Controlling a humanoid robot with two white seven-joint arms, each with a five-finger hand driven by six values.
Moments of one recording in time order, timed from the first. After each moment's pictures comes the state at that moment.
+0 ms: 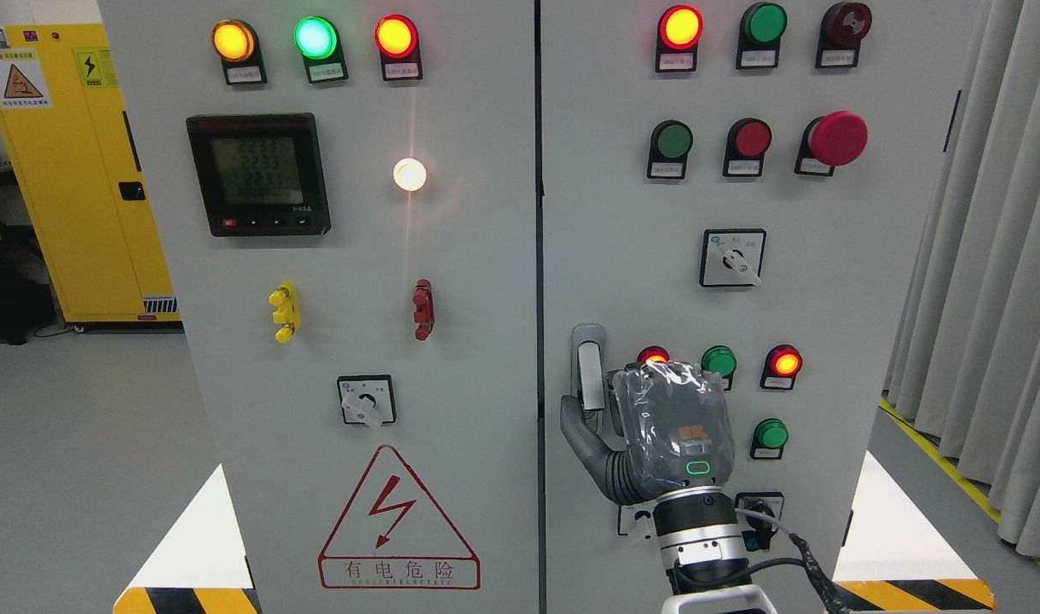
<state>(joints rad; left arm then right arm) -0.04 -0.11 -0.08 0.00 0.15 -0.04 0.10 -0.50 0.13 0.27 -1.73 1.50 0.19 -0.02</state>
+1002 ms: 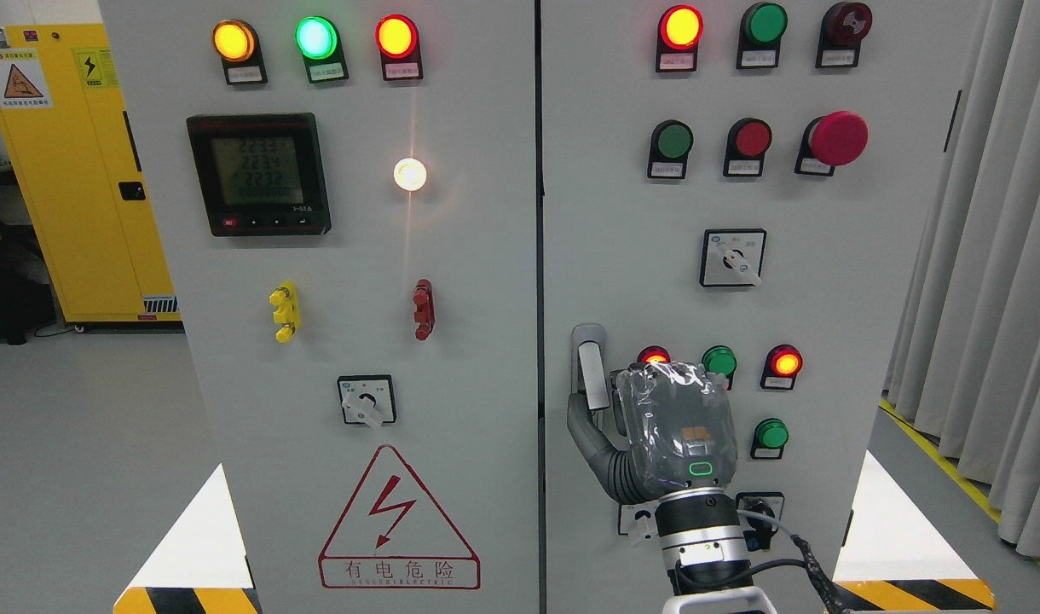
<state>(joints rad) -0.04 -0.11 -0.08 0.00 0.15 -0.04 0.10 -0.49 0.13 0.27 -1.74 1.50 0.19 -0.02</state>
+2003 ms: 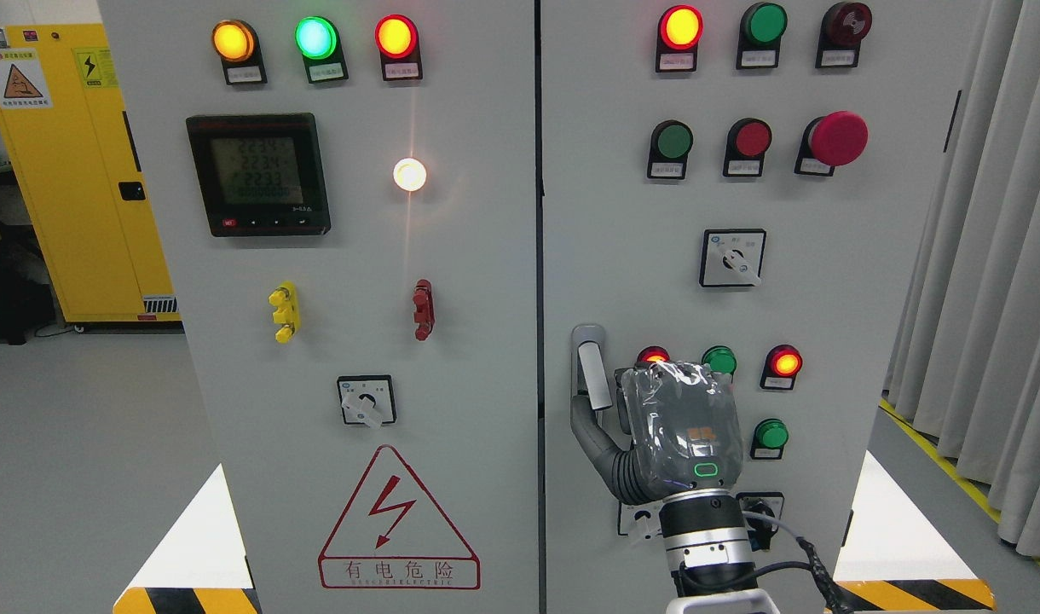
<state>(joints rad) -0.04 -0.11 -0.08 0.00 0.15 -0.04 0.10 -0.49 0.12 0.27 -1.75 1.50 0.20 -0.03</state>
